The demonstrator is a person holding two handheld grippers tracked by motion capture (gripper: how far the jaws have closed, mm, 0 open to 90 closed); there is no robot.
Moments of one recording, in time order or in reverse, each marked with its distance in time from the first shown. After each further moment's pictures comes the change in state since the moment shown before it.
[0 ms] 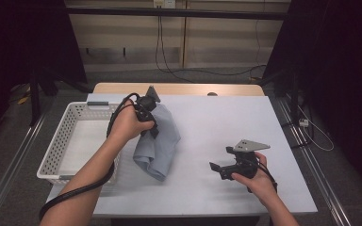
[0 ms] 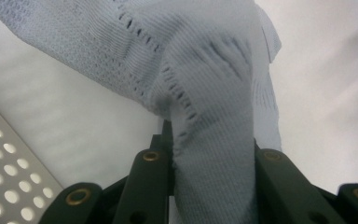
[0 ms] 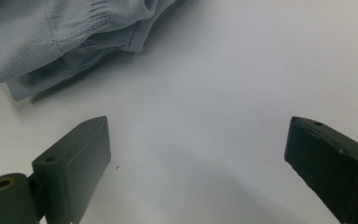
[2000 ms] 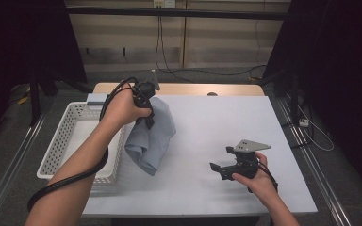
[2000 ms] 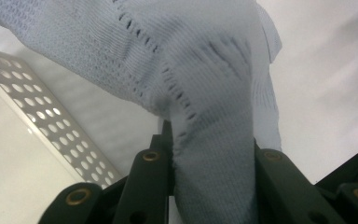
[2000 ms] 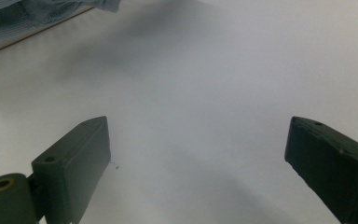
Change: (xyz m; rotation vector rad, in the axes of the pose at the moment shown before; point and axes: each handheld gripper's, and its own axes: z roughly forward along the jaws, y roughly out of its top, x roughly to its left) left arm -0.010 0.016 -0.050 0.075 0.072 0.044; right arm 0.000 0.000 -0.002 -0.004 0.006 -0.008
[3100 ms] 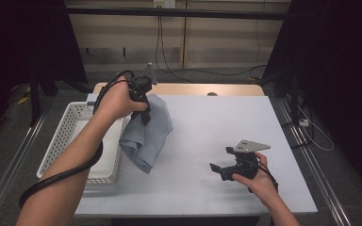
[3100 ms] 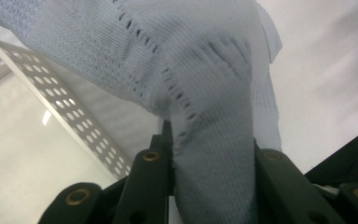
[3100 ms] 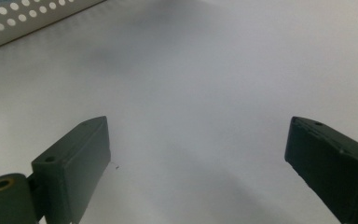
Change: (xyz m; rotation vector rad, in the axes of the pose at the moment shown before) left arm 0.004 0.000 -0.022 0.024 0.001 0.011; right arm 0.000 -0.001 0.000 0.007 0.006 -0.010
